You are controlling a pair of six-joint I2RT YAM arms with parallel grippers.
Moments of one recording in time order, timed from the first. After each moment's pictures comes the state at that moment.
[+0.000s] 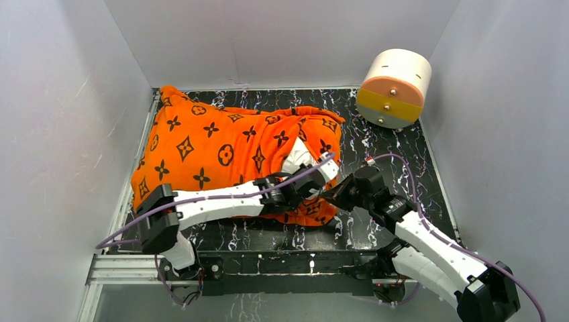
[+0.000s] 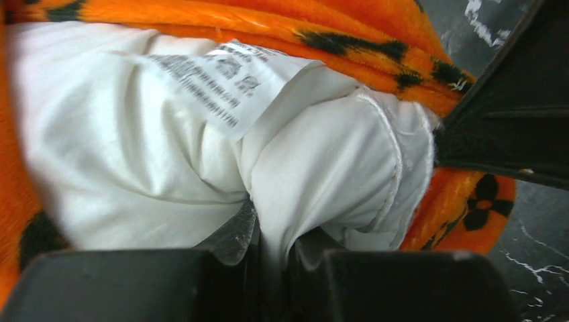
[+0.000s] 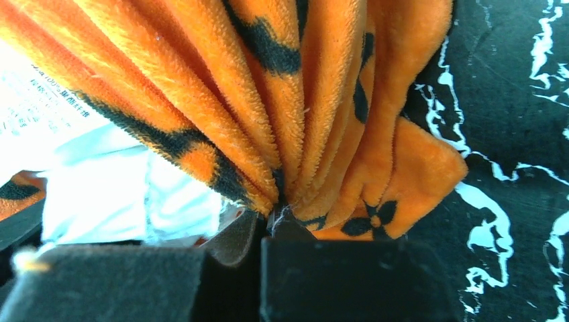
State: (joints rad) left arm -1.21 1.64 1.22 -0.39 -0.61 0.06; right arm 0.60 0.82 0.46 -0.35 -0.11 1.18
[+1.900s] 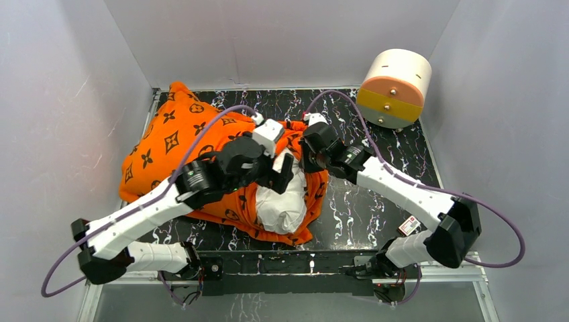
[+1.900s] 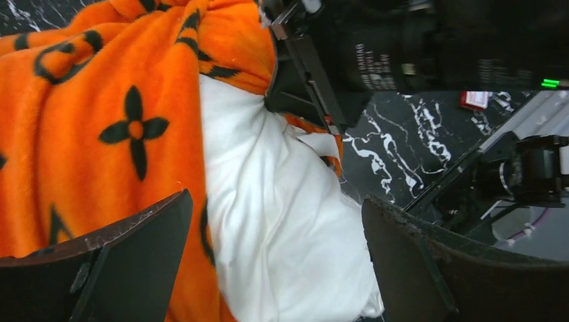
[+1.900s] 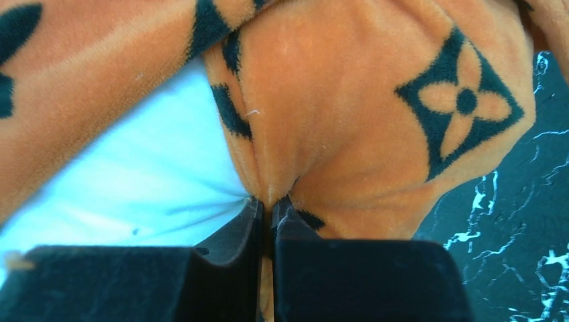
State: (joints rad) left arm -1.07 1.13 1.33 -0.71 -0.29 -0.30; right arm 0.84 1.40 1.23 -0.62 0.18 0.46
